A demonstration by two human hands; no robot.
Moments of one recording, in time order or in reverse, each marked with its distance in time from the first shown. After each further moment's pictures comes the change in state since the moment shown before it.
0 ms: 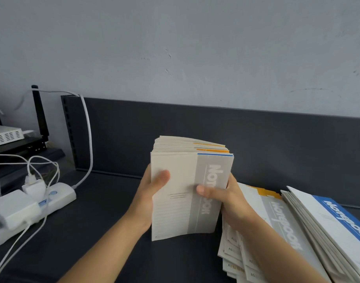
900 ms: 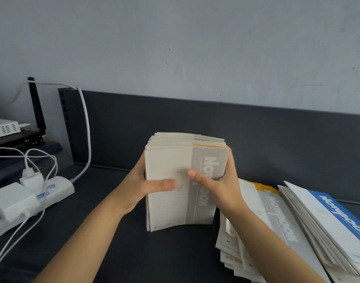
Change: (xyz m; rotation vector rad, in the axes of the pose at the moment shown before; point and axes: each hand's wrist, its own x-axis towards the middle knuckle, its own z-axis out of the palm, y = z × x) left_hand 0.004 0.026 -0.025 0.315 -0.211 0.060; right_hand 0.000 -0.015 0.026 -0.167 0.178 -0.272
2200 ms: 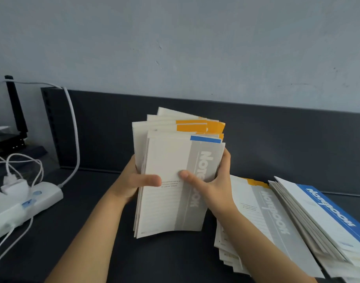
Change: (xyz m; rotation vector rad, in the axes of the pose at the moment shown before) left_hand 0.019 -0.005 -0.010 -0.174 -0.139 0.126; right_hand -0.009 0.005 0.011 -0.052 0.166 0.070
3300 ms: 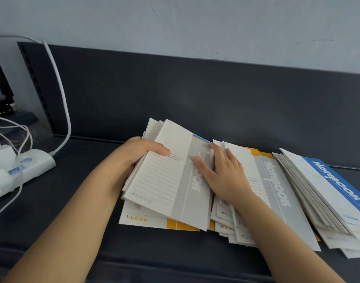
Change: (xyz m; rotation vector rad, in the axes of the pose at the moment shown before) left_hand 0.012 -0.017 0.001 0.109 0.320 -0.806; right_hand -0.008 0.039 -0.036 -1.045 -0.254 0.291
